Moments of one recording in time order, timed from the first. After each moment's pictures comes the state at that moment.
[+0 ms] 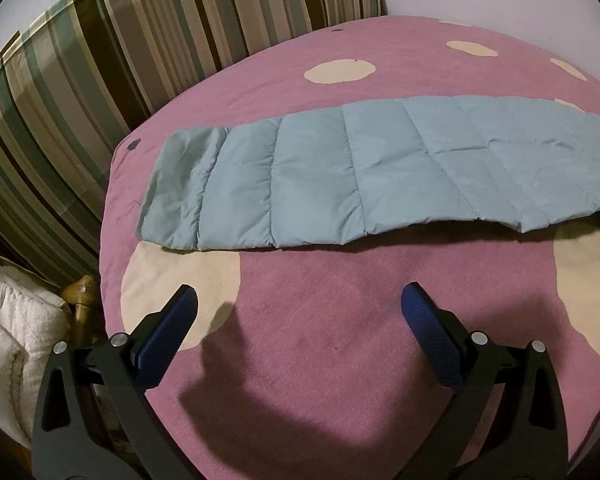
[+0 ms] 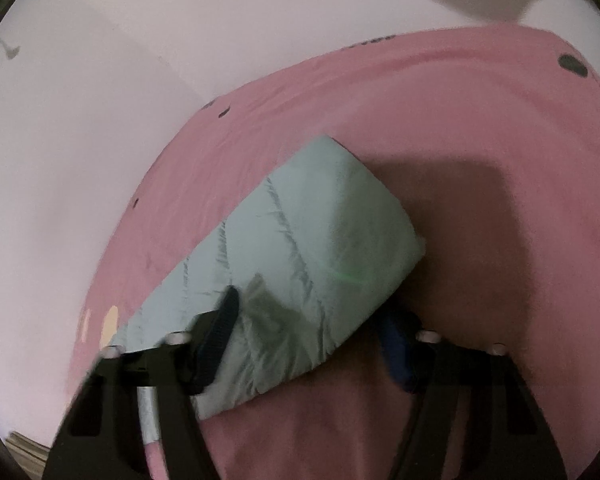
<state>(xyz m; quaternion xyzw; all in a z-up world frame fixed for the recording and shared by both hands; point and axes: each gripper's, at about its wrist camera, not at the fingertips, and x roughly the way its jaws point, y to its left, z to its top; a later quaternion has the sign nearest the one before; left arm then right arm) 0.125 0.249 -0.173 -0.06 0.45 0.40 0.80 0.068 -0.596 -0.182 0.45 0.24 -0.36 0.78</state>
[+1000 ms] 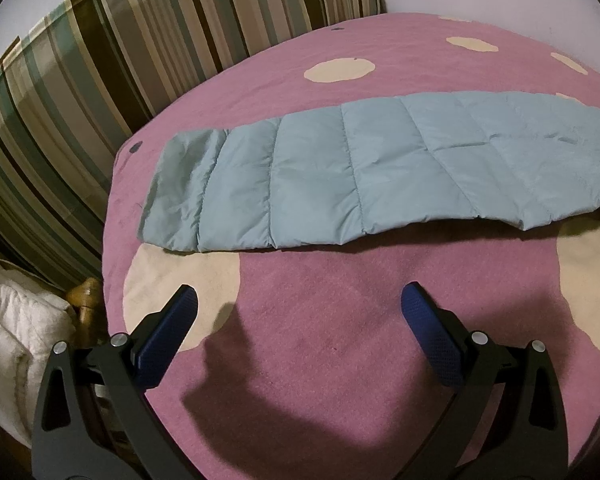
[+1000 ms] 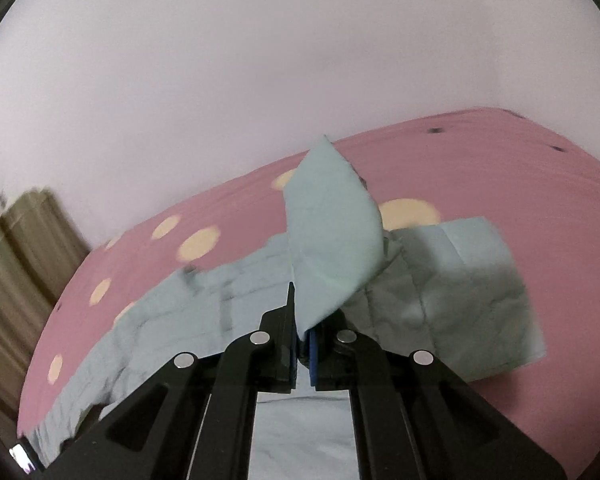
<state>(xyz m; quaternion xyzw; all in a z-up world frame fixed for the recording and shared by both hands) 0.124 0.251 -0.174 -0.06 0.45 0.40 0.80 0.271 -0.252 -0.063 0.18 0.30 -0.04 0.94</state>
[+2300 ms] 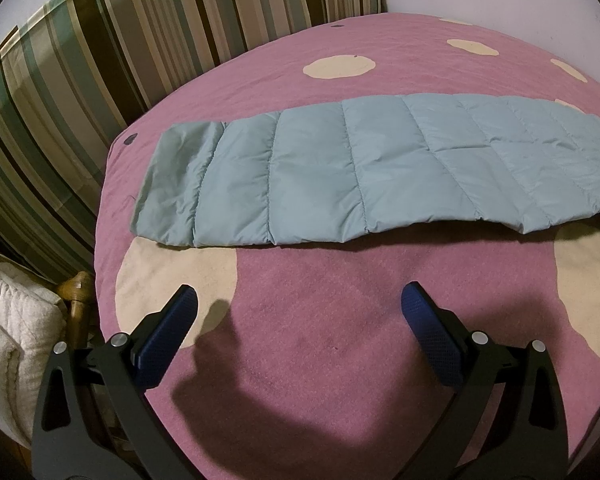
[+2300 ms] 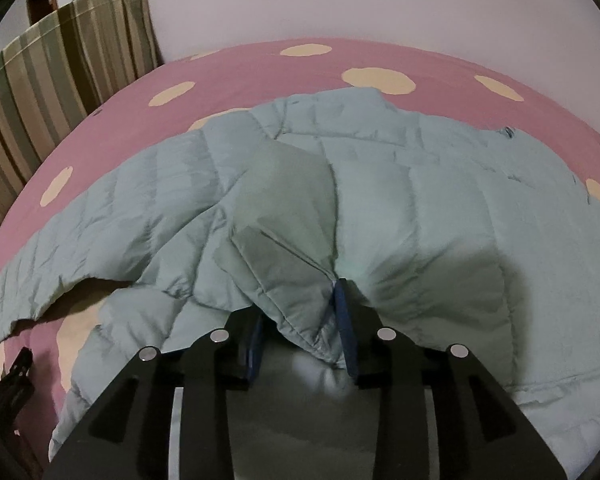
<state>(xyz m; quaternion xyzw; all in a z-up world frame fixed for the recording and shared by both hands) 0.123 0.253 -0.176 -0.07 0.45 0.39 0.80 0.327 -0.031 -0.172 -0.01 0.45 0.12 0.88</state>
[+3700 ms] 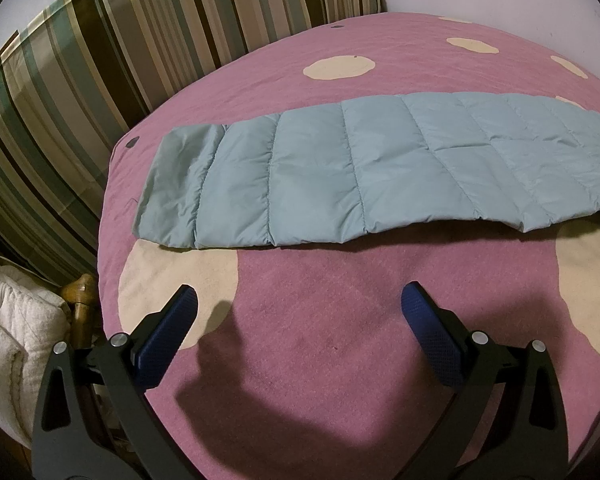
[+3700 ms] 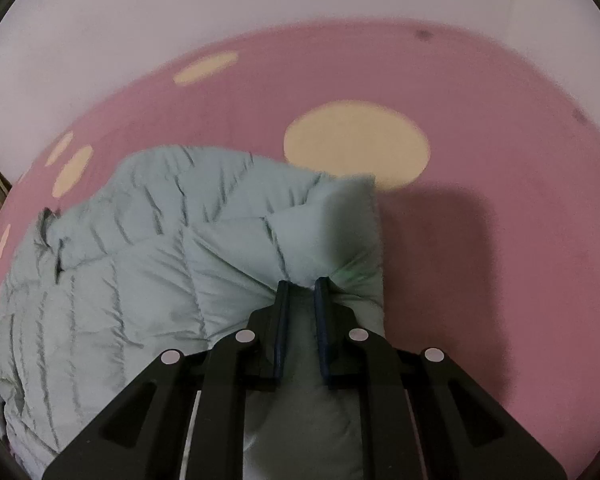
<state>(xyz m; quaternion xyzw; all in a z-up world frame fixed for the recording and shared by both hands) 0.124 0.252 -0.175 -0.06 0.45 0.40 0.80 0.391 -0.334 -0.192 0.14 0.48 -0.11 0.86</state>
